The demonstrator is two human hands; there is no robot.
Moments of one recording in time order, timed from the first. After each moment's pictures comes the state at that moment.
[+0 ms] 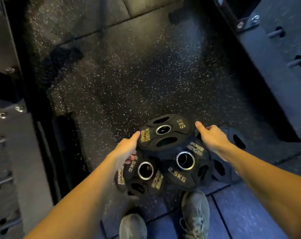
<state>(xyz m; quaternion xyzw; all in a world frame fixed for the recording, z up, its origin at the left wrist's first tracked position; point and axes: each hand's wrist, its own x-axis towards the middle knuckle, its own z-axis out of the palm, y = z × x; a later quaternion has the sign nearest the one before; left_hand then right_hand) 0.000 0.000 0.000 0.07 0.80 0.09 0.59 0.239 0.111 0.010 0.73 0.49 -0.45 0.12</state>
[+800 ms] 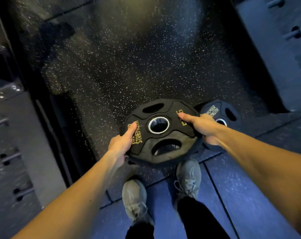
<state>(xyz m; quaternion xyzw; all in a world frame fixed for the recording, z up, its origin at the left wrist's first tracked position) 0.030 -0.077 0.036 -0.10 0.78 0.24 0.57 0.242 0.053 0.048 0.69 0.26 -0.67 0.00</state>
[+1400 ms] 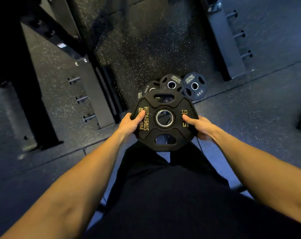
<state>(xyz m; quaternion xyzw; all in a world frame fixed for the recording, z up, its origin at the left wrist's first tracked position) 0.076 -0.313 0.484 0.07 0.77 0.23 0.59 0.324 -0.215 0.484 0.63 0.19 -0.75 -0.03</state>
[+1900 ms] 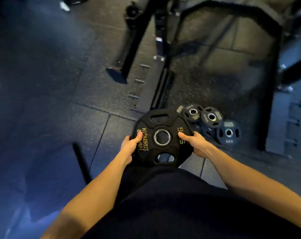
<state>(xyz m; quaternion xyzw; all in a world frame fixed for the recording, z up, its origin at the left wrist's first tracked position) 0.167 -0.567 0.541 -0.28 0.71 0.50 0.41 0.275 -0.330 0.528 0.48 0.43 -0.74 0.18</state>
